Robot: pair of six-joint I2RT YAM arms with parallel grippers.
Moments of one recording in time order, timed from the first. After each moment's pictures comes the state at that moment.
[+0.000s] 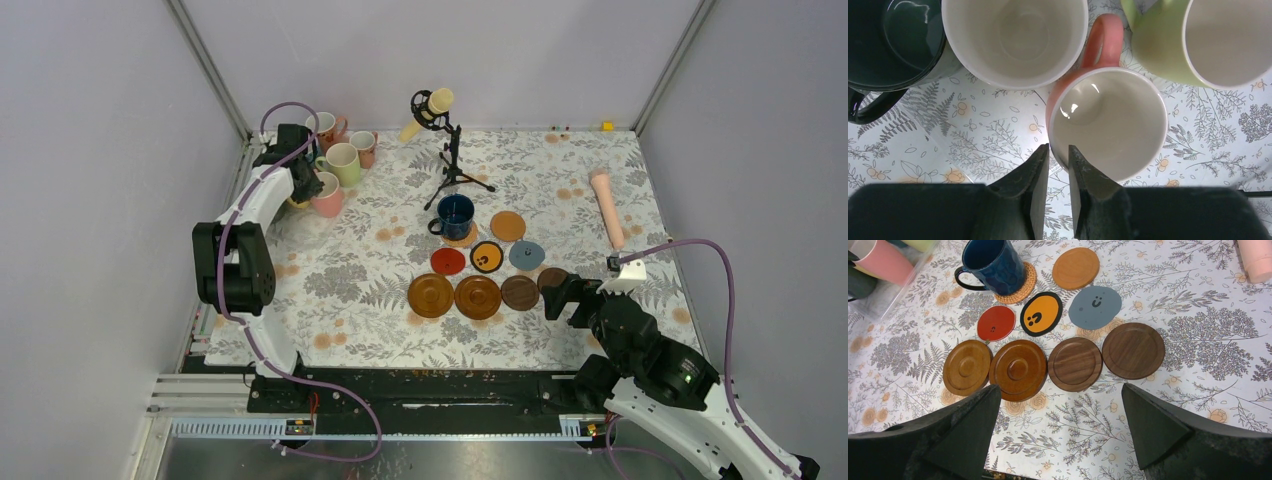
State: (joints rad) left arm -0.02 1.83 1.48 -0.61 -0.21 -0.55; right arm 0.85 0.23 0.62 -0.86 0.58 0.60
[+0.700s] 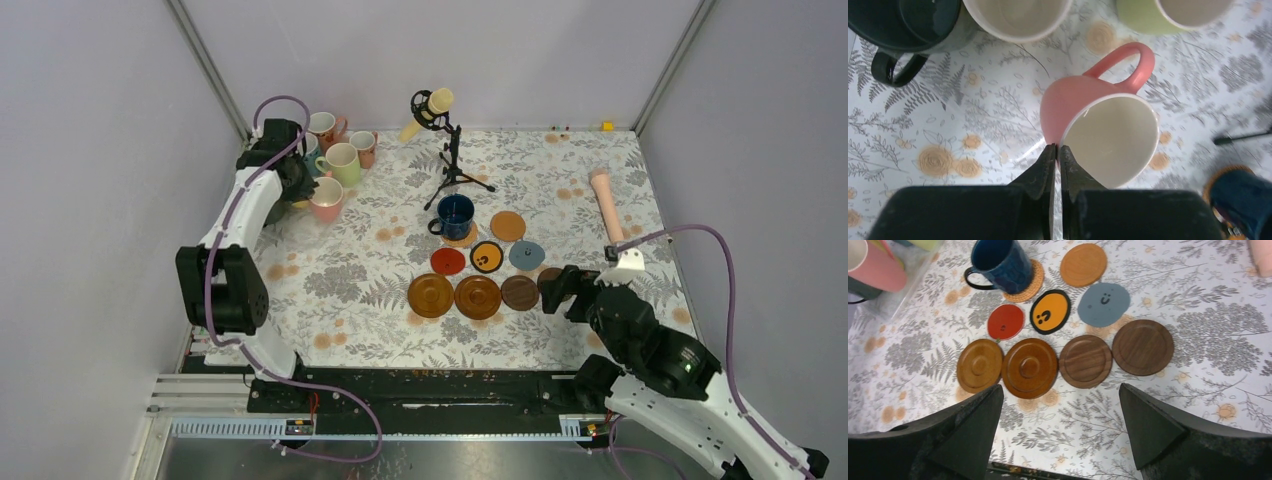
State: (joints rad) left arm -0.02 1.73 1.49 -0.74 -0.14 -0.48; right arm 0.85 0.30 0.68 -0.88 0.58 0.64
